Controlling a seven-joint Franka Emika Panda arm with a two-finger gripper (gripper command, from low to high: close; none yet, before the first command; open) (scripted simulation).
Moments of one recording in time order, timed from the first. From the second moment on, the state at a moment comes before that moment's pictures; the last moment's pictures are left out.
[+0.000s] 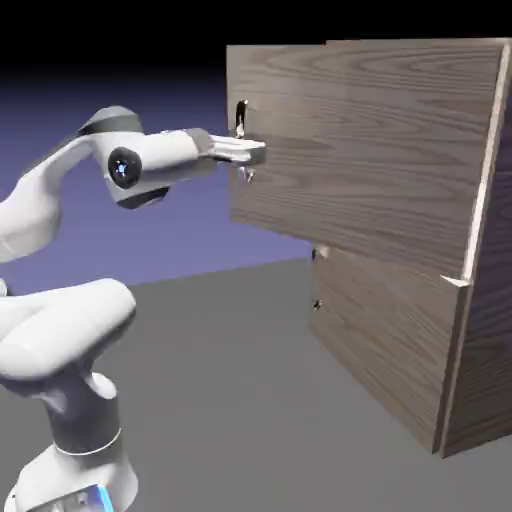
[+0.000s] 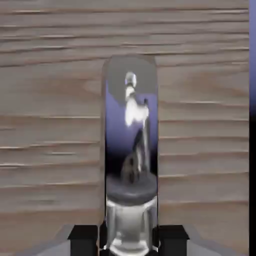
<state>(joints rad) -0.71 -1.76 0.77 -2.86 2.19 2.04 2.79</state>
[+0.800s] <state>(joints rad) -1.11 -1.67 0.13 -3.02 1.79 1.18 2.59</state>
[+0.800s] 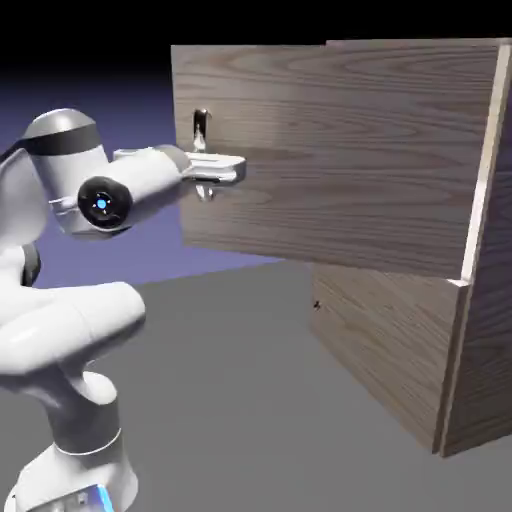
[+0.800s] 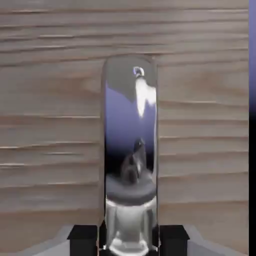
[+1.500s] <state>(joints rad) -1.01 -0.91 -0.28 -2.67 1.16 0.83 2.08</state>
